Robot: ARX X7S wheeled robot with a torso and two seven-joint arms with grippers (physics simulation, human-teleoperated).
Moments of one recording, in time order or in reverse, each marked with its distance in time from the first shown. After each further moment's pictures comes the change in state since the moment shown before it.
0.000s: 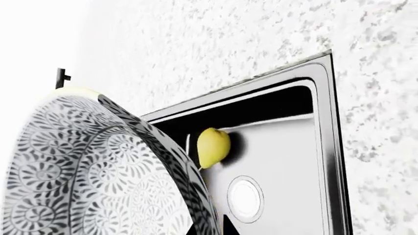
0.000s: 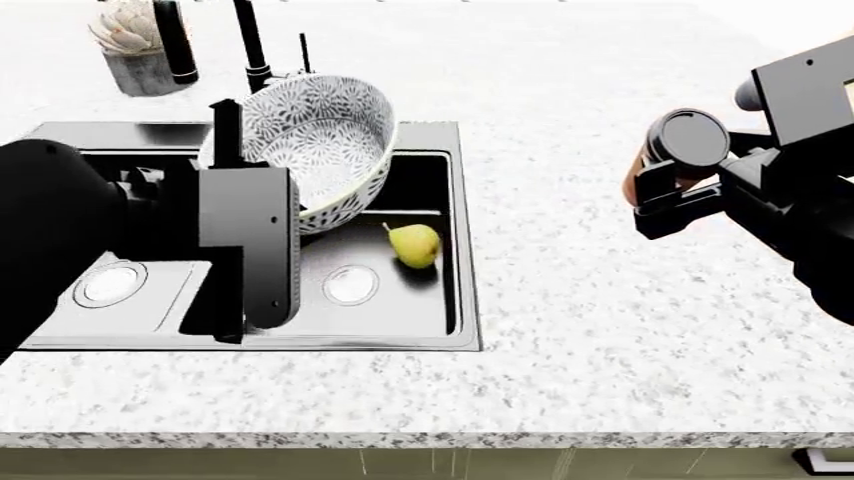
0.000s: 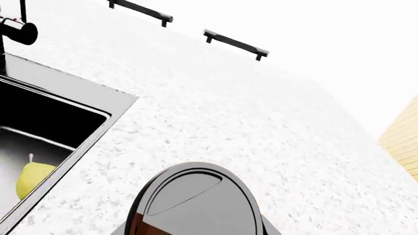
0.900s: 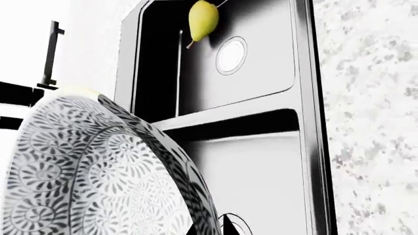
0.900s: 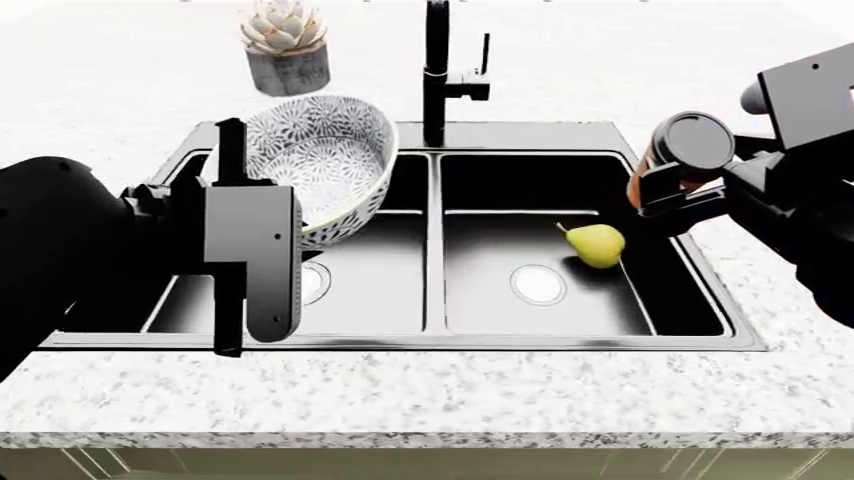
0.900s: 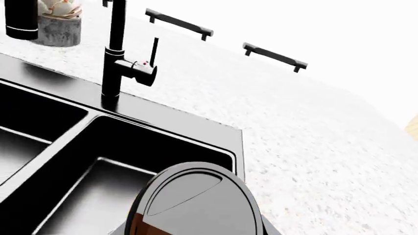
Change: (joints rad) left arm 0.024 -0.007 0.015 0.006 0.004 0.002 0.002; right arm -0.015 0.008 0.009 0.005 0.014 -0.011 0.019
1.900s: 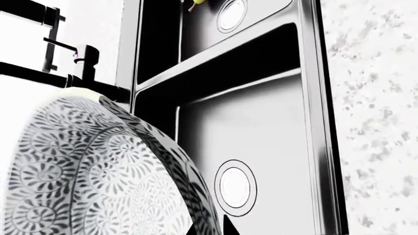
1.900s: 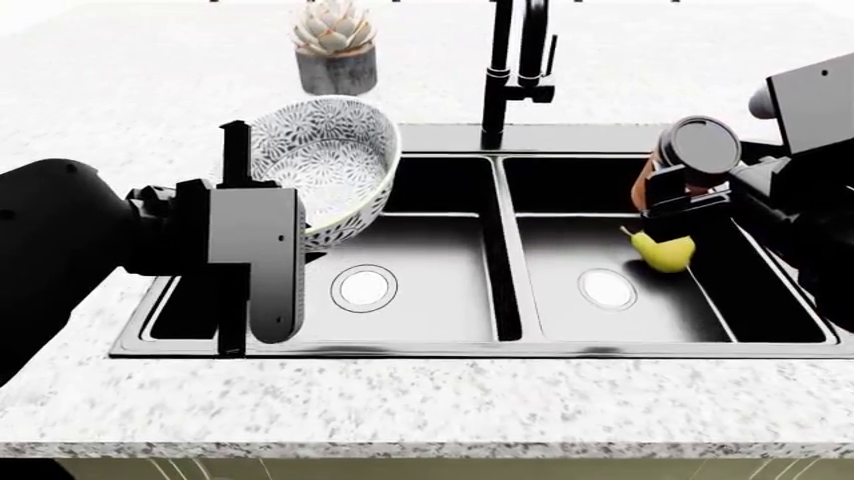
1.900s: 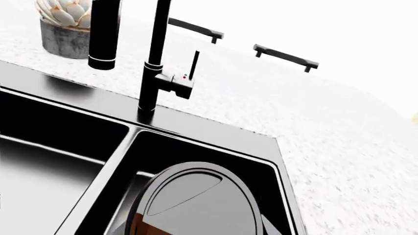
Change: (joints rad) left arm 0.009 0.008 0.000 -0.010 0.002 0.011 -0.001; right arm -0.026 0.002 0.027 0.007 0.021 -0.009 0.030
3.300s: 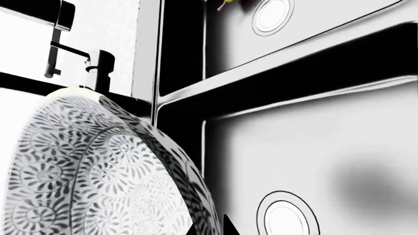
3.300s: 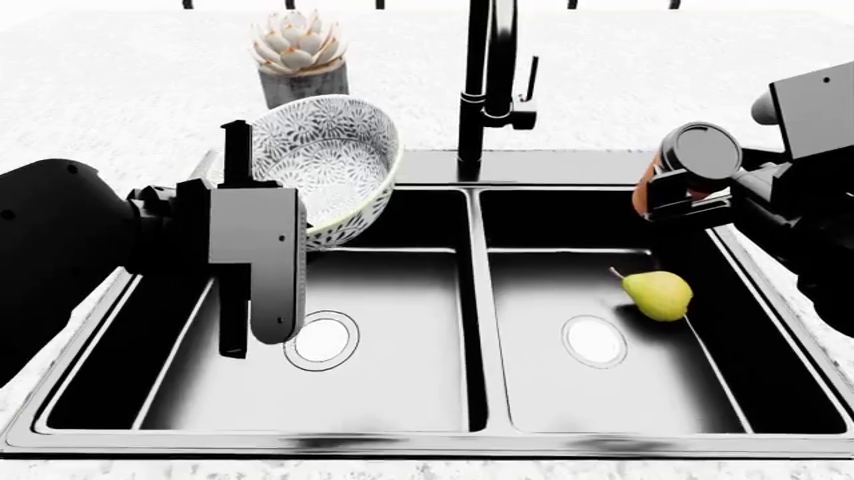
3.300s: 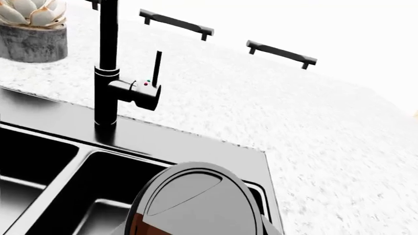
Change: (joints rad) left arm 0.004 0.001 -0.006 0.003 -0.002 0.001 -0.001; right arm -0.019 0.003 0.014 0.009 0.030 -0.008 0.027
